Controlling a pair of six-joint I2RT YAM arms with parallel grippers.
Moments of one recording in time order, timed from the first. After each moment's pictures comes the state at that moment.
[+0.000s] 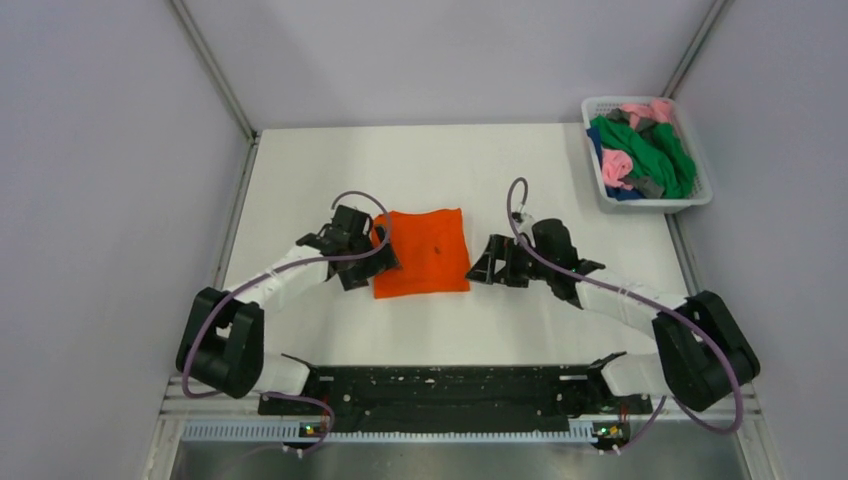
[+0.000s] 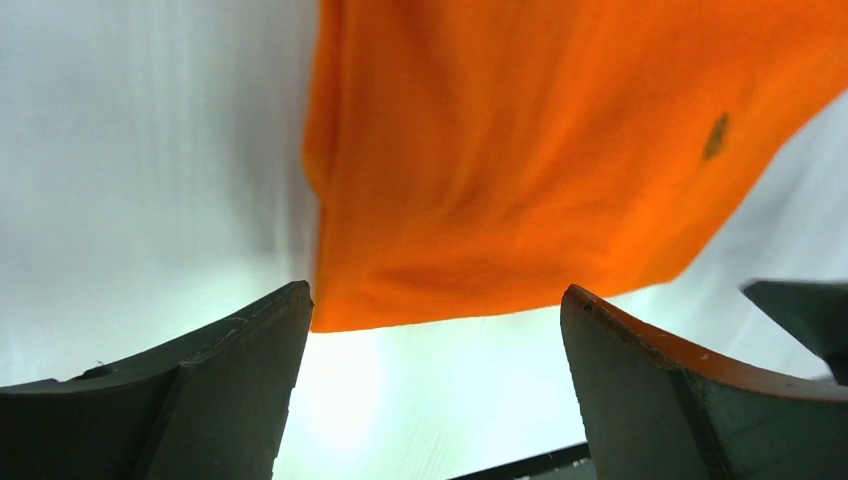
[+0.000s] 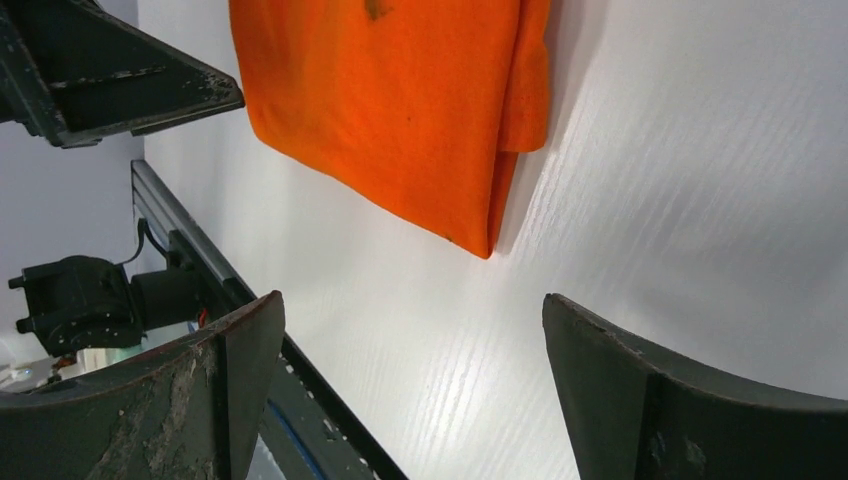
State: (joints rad) left arm -0.39 1.39 0.78 -0.42 0.12 -0.78; right arm 0.48 1.34 0.54 0.15 -0.48 0.64
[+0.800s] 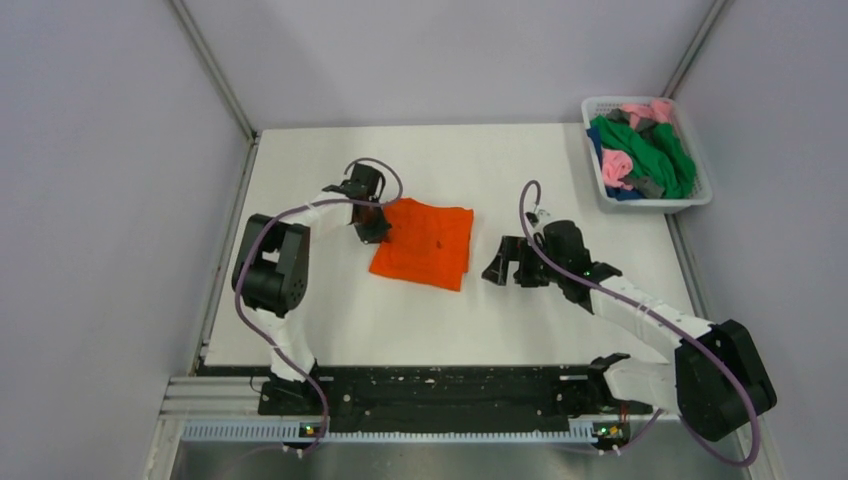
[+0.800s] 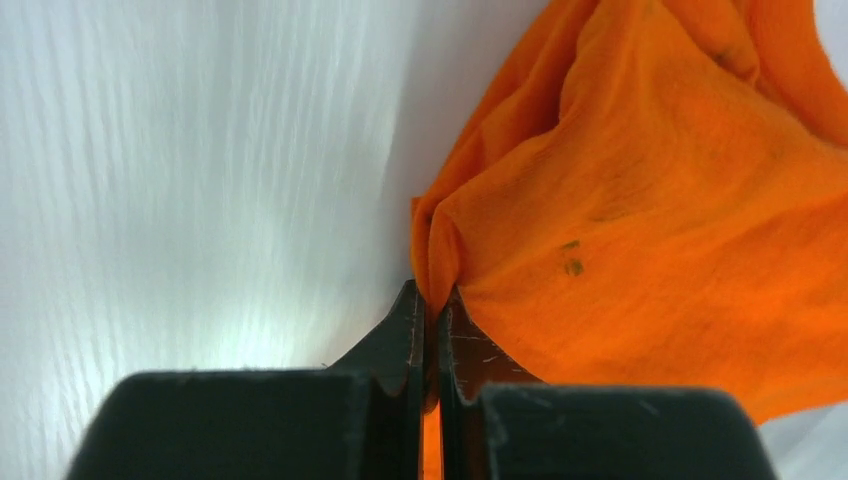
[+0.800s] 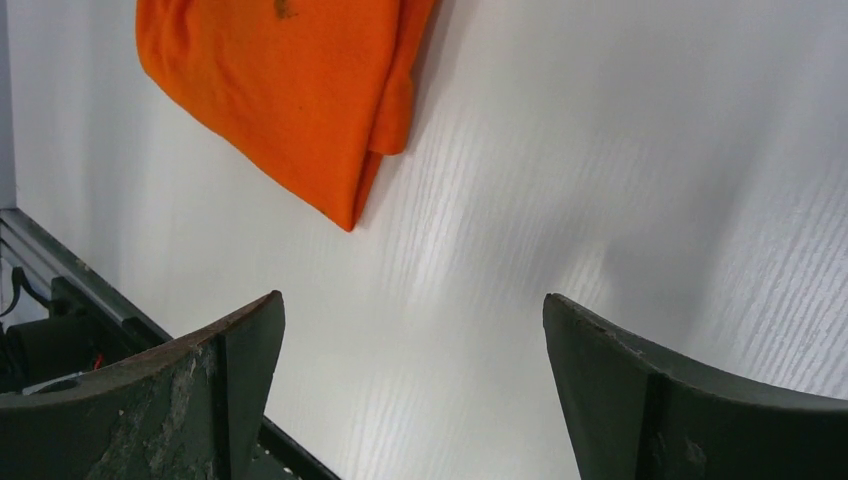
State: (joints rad) left arm -0.30 1.85 1.18 -0.45 0.05 -0.69; right arm 0.44 1.16 0.54 -0.08 -0.30 0.51
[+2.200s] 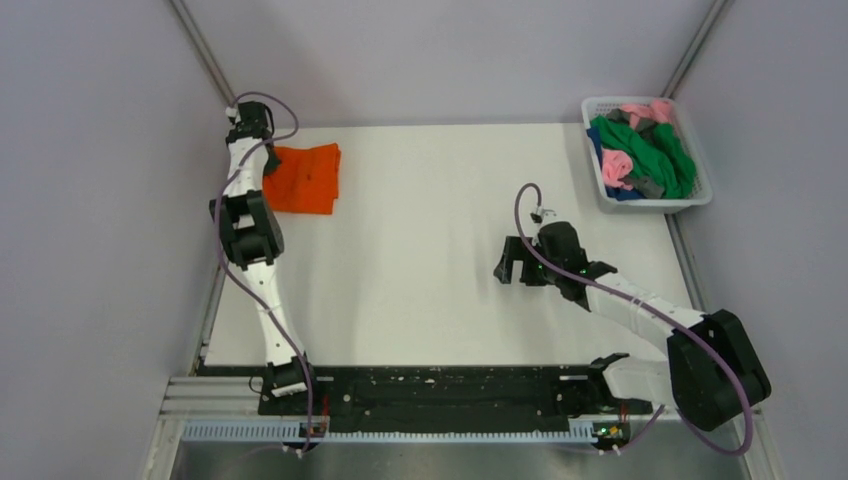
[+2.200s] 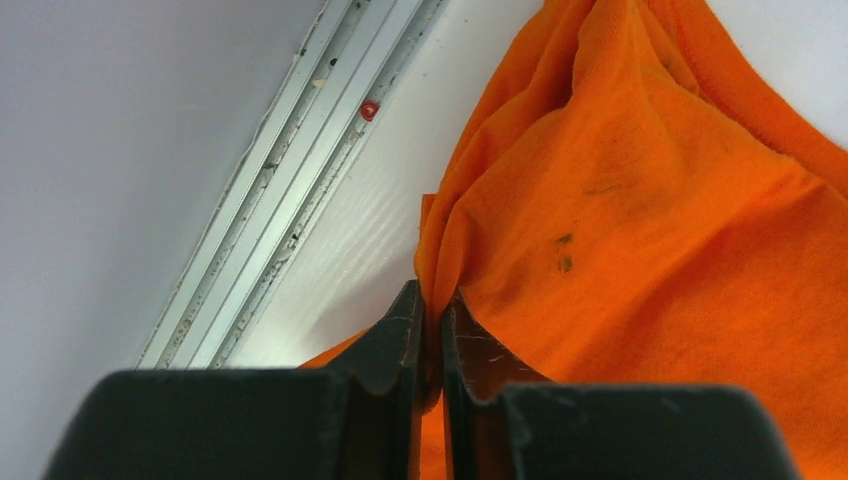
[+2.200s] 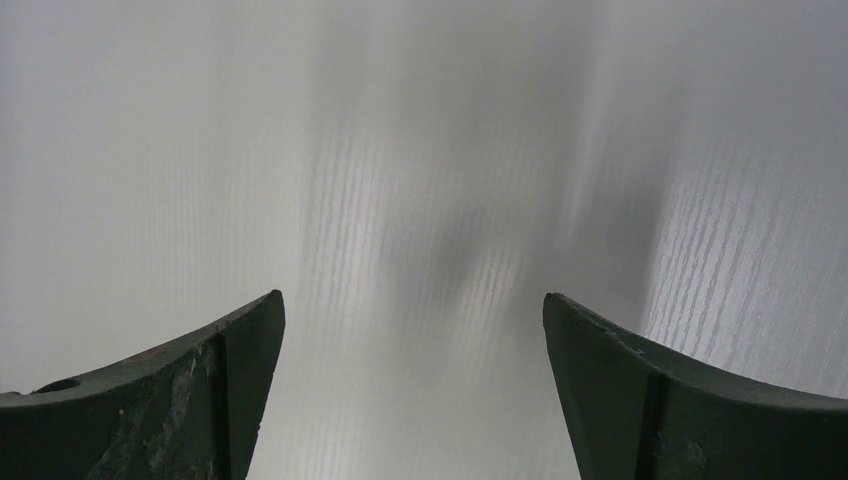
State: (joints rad) left arm 0.24 2.48 2.31 -0.75 -0.31 -0.24; right arm 0.44 1.21 0.54 -0.09 -0.07 0.44
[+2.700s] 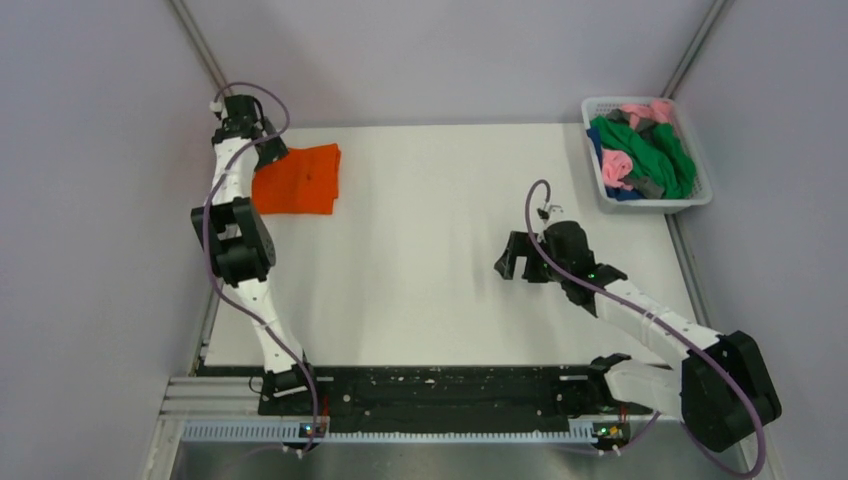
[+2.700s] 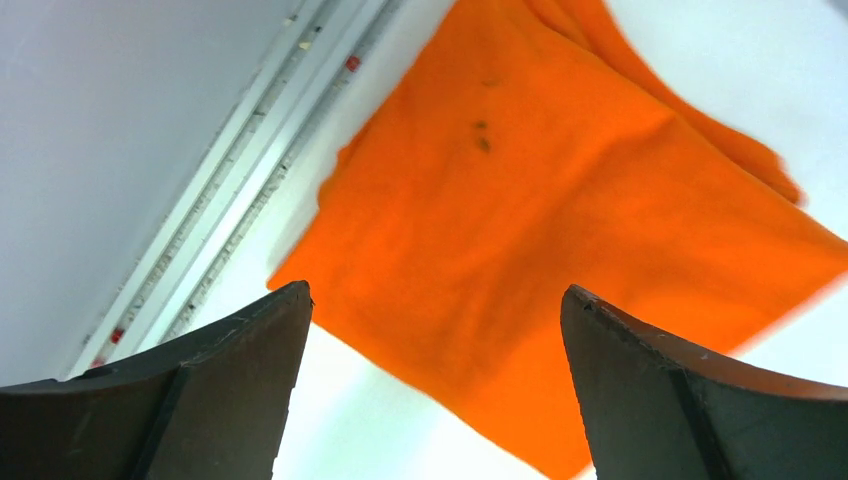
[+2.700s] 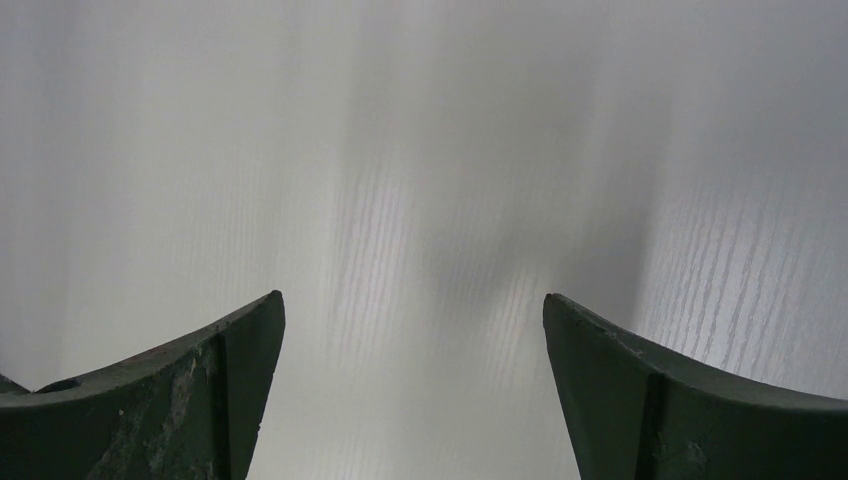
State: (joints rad) left arm 0.24 2.23 2.06 -0.69 -0.25 -0.34; right arm 0.44 1.13 0.54 -0.10 -0.07 0.47
